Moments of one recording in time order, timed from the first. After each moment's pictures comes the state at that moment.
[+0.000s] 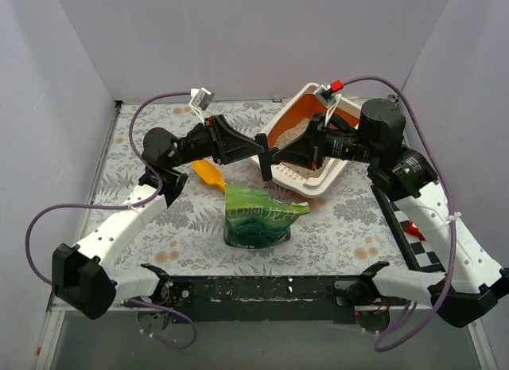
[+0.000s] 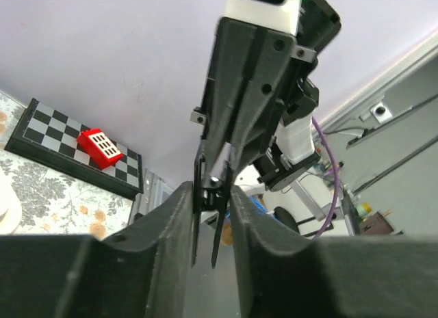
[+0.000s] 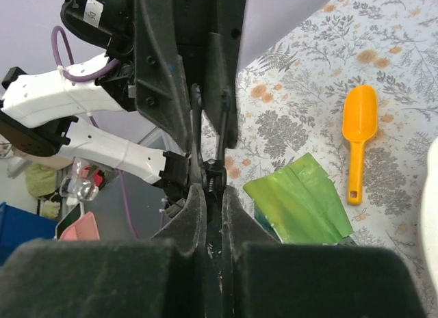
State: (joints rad) left arm -0.50 1.21 1.02 0.67 0.89 -1.19; right arm 0.62 1.14 1.46 -0.47 -0.67 0.45
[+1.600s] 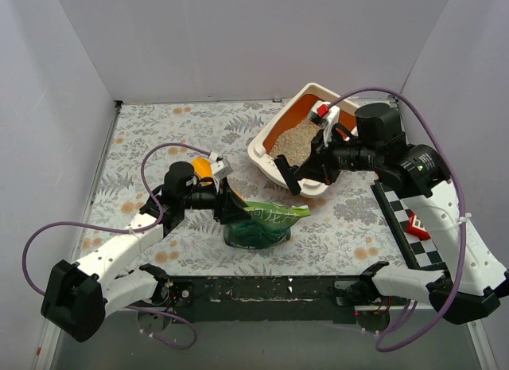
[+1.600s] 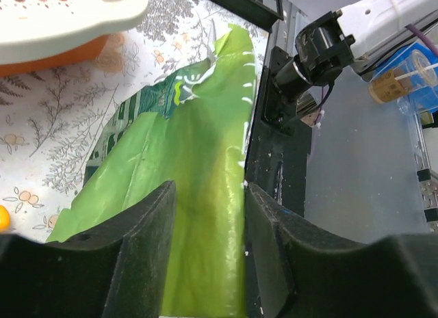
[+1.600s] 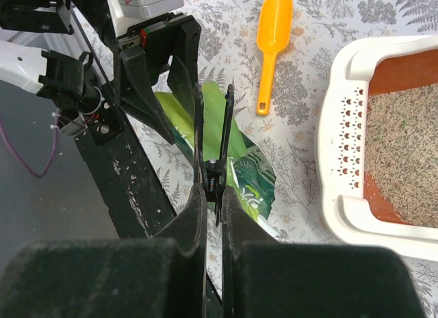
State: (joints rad) left arm -0.51 1.05 0.64 0.05 0.93 -0.22; right arm 0.62 1.16 1.61 -0.98 -0.51 -0.04
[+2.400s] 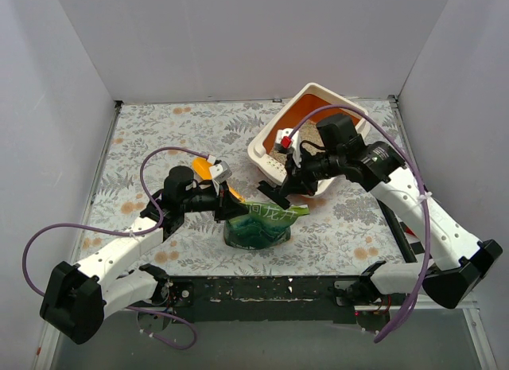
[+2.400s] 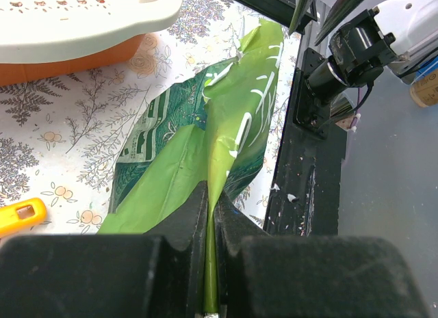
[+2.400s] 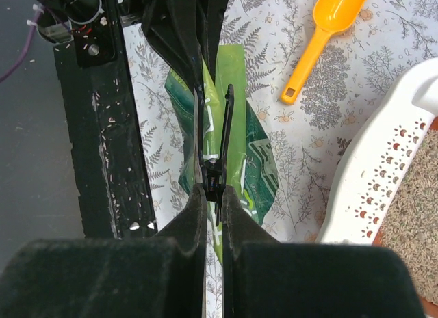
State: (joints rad) left arm -0.52 1.03 0.57 0.11 0.83 -0.16; right arm 0.68 1.26 1.45 -0.94 -0.64 -0.37
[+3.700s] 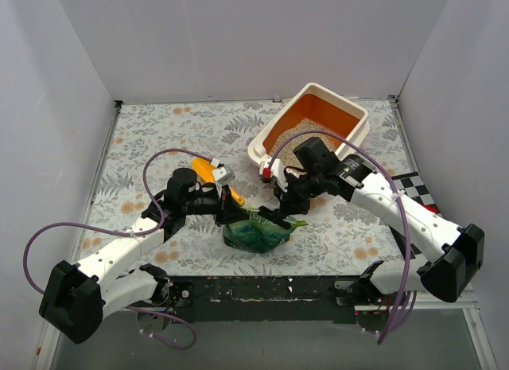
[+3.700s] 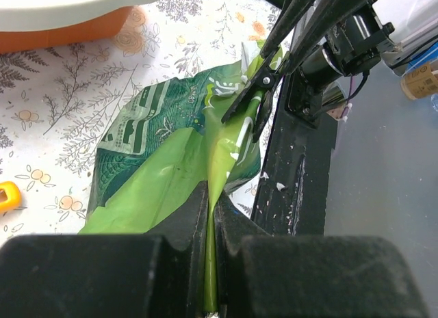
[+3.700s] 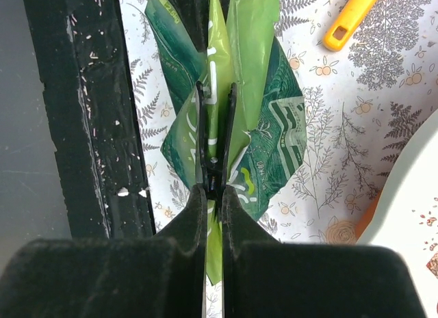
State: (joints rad) left arm -0.54 1.03 0.57 0.06 0.82 -0.18; right arm 0.78 1.31 1.25 -0.92 -0.55 -0.47
